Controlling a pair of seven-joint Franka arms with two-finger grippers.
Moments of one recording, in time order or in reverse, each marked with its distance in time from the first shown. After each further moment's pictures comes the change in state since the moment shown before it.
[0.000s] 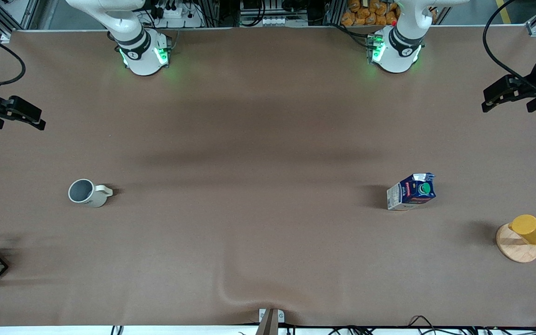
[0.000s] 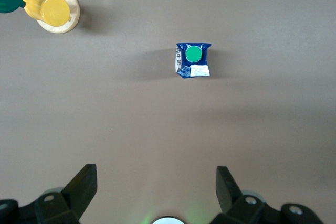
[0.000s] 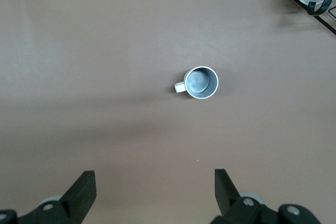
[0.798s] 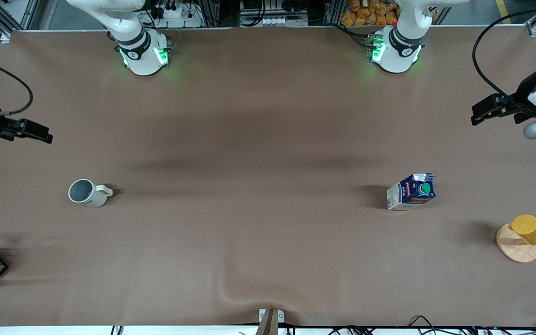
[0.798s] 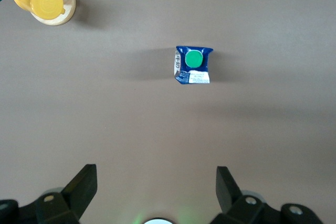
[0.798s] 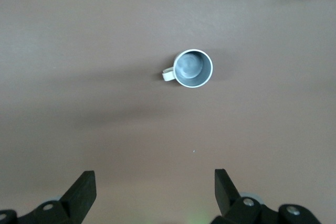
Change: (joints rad) left arm 0.001 0.077 -0.005 0.022 0.000 0.022 -0.067; right arm -0.062 0.114 -0.003 -0.028 0.000 0.013 -0.001
